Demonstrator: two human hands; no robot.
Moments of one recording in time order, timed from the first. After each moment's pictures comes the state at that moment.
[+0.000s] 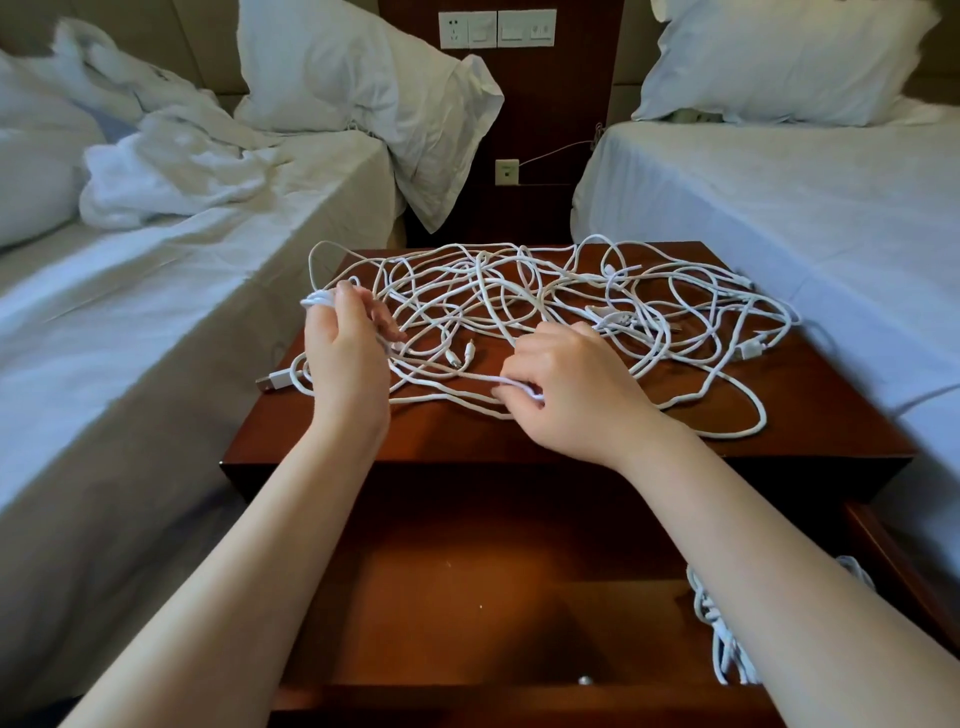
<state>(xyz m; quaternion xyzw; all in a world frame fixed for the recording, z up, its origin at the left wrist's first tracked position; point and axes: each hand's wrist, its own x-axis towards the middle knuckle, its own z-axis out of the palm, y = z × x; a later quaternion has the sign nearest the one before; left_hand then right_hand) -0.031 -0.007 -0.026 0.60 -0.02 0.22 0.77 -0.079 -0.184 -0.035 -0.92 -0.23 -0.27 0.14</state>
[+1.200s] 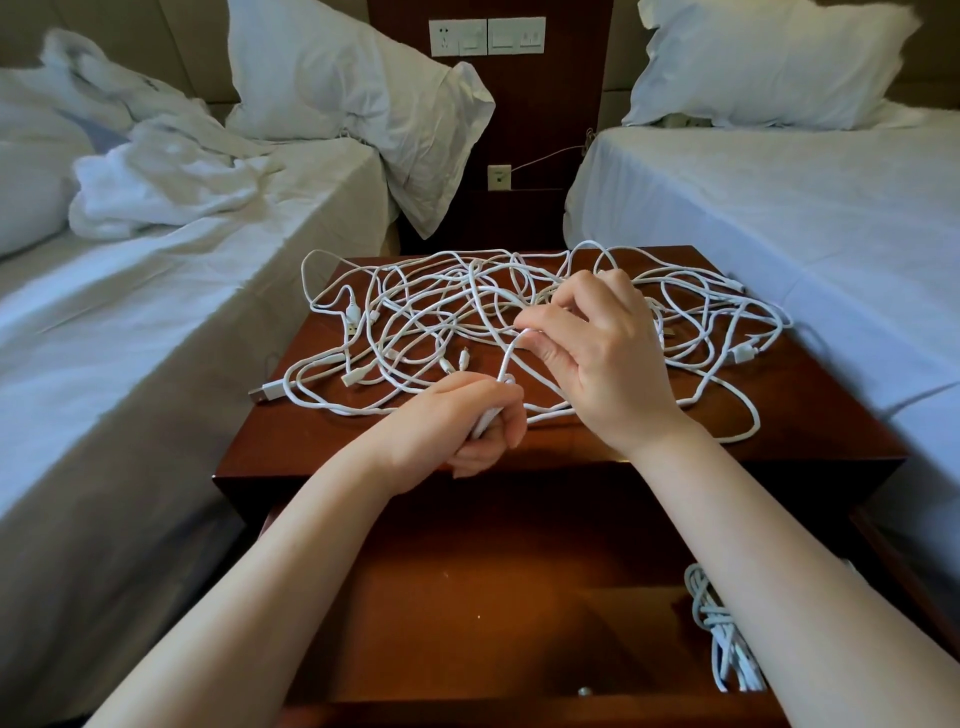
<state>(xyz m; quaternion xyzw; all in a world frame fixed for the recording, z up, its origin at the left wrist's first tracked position) -0.073 -0.025 -0.017 0.70 -0.31 -0.28 0.57 -0.071 -0.205 -0.029 -0.83 -0.21 -0.50 0.12</state>
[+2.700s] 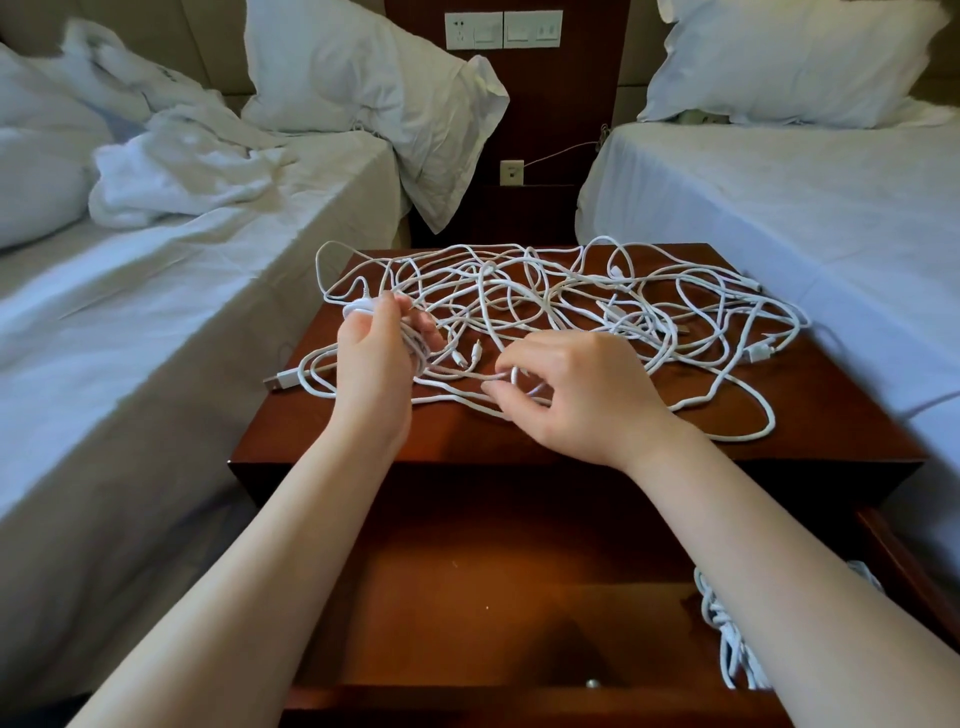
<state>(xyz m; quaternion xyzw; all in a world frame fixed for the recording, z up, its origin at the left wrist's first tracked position) -0.037 -0.016 -0.020 0.55 0.00 0.10 0.83 -0.087 -0.181 -0.027 -0.89 -0.26 -0.31 0.18</state>
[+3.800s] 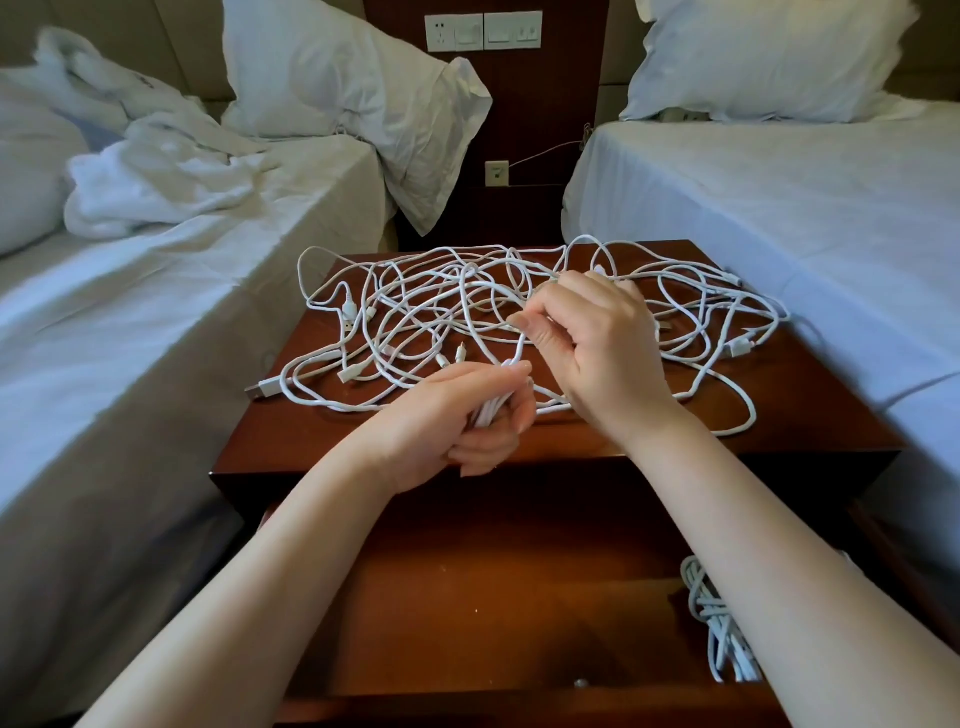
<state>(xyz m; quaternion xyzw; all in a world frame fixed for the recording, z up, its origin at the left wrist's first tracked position) -0.077 -0.029 -0.014 0.62 -0.35 -0.33 0.62 -0.072 -0.200 -0.024 -0.83 -0.19 -0.49 0.19</state>
